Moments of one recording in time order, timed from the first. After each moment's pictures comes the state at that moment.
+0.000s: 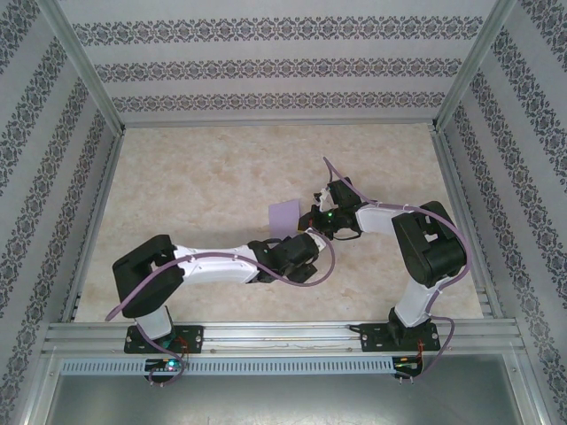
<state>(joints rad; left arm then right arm) -1.09 1.73 1.01 -0.27 -0.29 -0.12 0.39 1.77 0.85 -0.08 -0.75 0.81</state>
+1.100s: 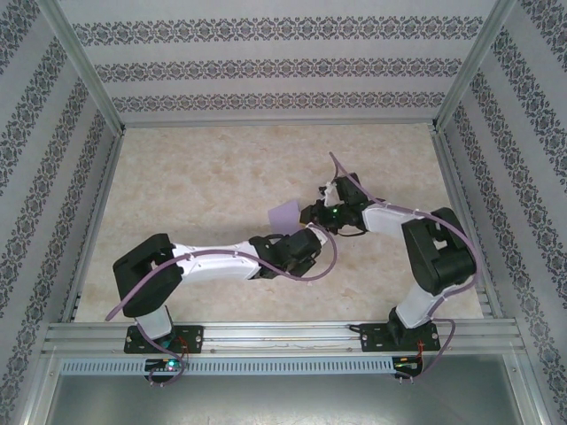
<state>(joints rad) -1.07 1.71 1.06 -0.31 -0.25 -0.16 0.35 1.67 0.84 -0.09 -0.72 0.75</state>
